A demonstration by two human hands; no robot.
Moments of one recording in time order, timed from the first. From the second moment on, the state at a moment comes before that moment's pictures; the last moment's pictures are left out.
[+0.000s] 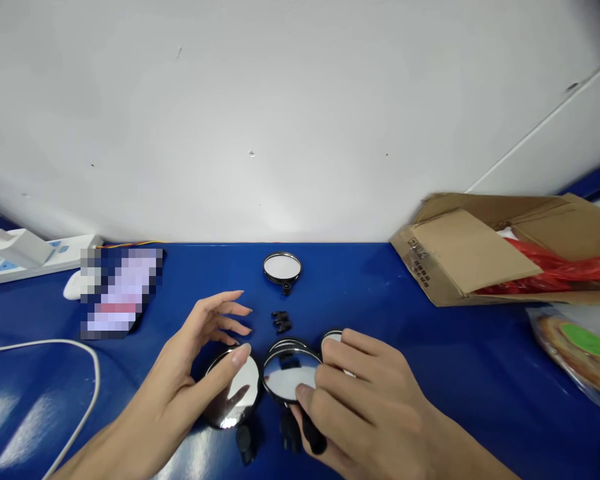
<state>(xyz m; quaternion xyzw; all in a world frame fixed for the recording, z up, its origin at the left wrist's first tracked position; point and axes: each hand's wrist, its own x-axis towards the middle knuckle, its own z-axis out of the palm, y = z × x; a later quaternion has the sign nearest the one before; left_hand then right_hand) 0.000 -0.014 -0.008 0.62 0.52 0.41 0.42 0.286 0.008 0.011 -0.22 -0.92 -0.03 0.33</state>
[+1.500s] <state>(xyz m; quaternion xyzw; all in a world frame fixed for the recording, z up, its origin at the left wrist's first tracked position) 0.002 -0.029 -0.013 0.66 0.53 0.44 0.29 0.262 0.078 0.023 -0.56 -0.82 0.03 0.09</state>
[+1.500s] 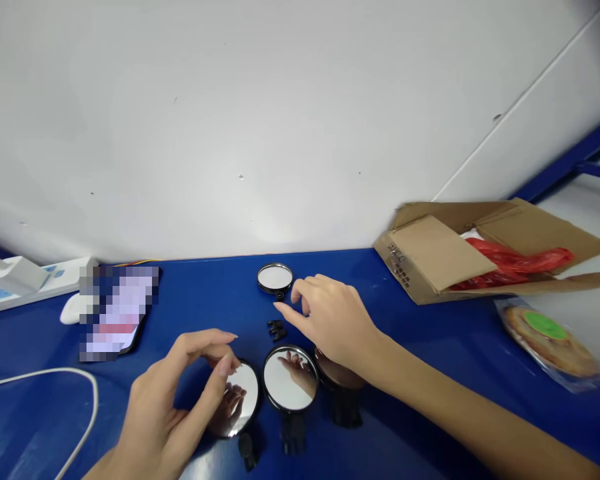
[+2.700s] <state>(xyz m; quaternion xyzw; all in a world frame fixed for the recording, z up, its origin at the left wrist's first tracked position) 0.003 -0.001 0.005 0.28 0.47 0.45 0.71 0.260 0.088 0.032 -0.35 -0.85 0.31 0.22</state>
